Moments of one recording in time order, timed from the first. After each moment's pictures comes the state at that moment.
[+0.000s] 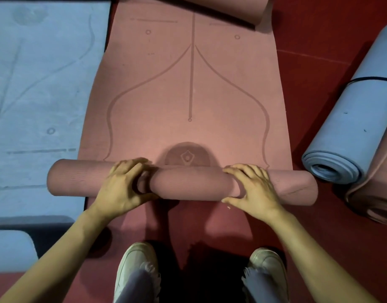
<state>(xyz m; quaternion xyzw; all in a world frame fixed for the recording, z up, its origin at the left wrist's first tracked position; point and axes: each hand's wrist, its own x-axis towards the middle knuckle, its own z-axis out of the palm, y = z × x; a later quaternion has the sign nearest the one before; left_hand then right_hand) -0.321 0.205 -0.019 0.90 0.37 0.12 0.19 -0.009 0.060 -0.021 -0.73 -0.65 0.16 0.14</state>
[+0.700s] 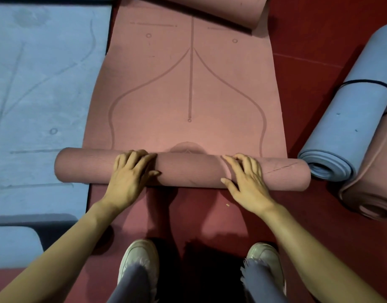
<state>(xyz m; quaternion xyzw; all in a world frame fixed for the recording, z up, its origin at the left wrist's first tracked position) -0.310 0.209 -0.033 0.91 0.38 0.14 0.10 -0.019 0.069 -0.024 -0.75 -0.63 0.13 0.15</state>
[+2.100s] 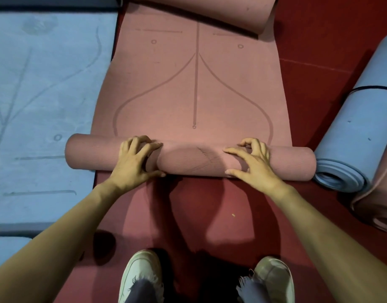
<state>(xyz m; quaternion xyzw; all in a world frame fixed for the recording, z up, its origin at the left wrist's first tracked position) -0.296 0.265 -0.040 0.91 0.37 0.15 0.14 0.017 0.125 -0.022 -0.73 -0.63 0.16 0.19</state>
